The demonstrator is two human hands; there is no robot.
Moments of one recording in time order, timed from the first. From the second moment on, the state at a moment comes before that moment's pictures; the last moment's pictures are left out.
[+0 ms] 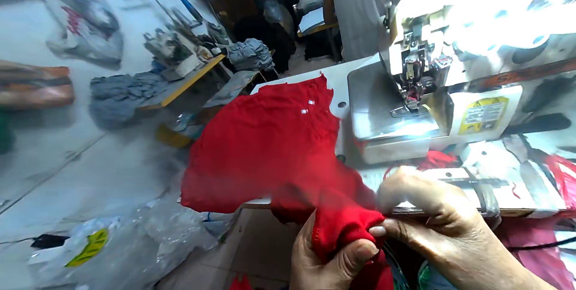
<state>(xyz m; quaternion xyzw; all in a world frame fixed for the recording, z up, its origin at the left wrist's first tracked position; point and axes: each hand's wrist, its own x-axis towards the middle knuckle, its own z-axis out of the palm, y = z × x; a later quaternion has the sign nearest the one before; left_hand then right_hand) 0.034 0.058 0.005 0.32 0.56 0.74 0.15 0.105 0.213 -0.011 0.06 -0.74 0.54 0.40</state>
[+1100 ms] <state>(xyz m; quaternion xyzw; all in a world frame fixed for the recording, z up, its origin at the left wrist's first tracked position) 0.013 0.072 -0.003 0.57 0.49 0.66 0.04 0.108 0.212 -0.003 0.15 -0.66 0.62 0.39</state>
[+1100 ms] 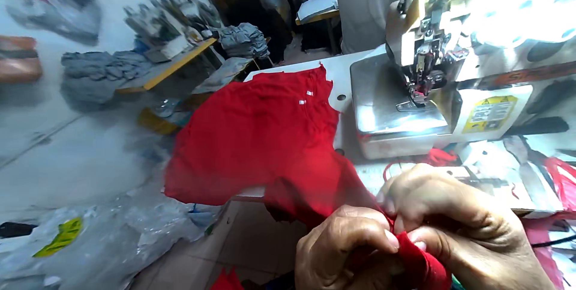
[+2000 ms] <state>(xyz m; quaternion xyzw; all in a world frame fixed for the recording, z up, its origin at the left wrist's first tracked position) 0.015 0.079 -0.005 0.44 0.49 0.74 0.10 0.100 0.217 -0.004 0.06 -0.82 0.24 0.51</state>
